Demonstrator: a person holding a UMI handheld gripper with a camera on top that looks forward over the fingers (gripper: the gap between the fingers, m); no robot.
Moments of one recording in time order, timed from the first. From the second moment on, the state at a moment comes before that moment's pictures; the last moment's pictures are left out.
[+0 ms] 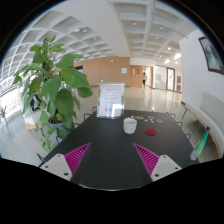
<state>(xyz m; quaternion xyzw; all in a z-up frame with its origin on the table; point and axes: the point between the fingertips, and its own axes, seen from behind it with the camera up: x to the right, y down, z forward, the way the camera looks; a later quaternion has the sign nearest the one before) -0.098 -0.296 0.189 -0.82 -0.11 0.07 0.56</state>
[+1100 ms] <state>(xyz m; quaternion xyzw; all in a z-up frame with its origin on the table) 0.392 -0.134 0.074 -0.79 0.06 -0.12 0.59</state>
